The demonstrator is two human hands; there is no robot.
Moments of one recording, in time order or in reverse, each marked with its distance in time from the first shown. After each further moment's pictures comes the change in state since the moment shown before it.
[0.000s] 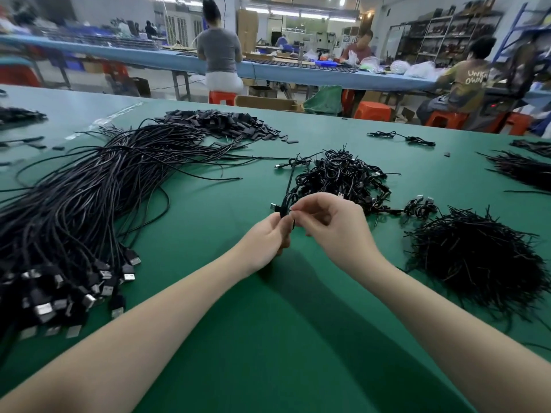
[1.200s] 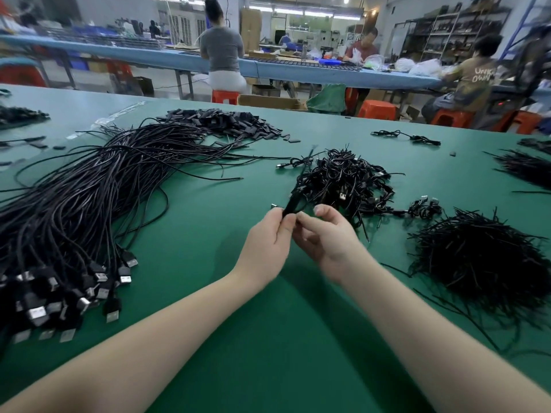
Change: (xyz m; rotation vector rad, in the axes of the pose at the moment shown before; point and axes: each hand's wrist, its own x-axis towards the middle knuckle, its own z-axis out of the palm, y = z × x) left_hand -0.019 0.010 0.015 0.296 0.308 0.304; right_hand 0.008 0.026 0.021 0.999 0.075 0.648
